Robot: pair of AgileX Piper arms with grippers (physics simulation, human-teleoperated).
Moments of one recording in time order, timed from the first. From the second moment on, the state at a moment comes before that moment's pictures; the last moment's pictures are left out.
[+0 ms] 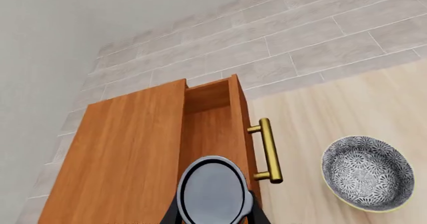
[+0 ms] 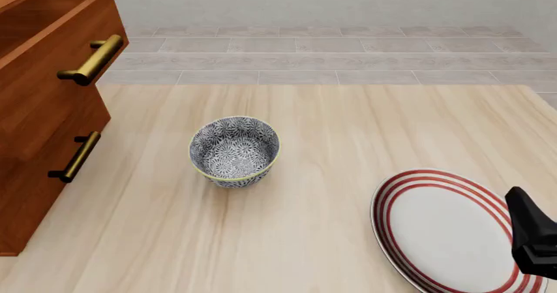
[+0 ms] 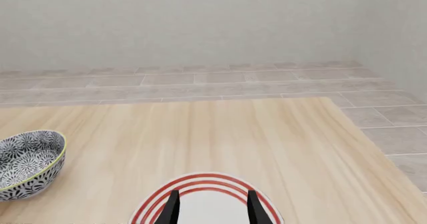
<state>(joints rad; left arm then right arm) 0.10 0.86 -1.27 0.83 0.36 -0.04 0.00 0.00 0.10 0.02</state>
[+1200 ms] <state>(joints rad) 0.19 0.93 -1.12 0.69 0.37 -0.03 0.01 0.00 0.10 0.01</state>
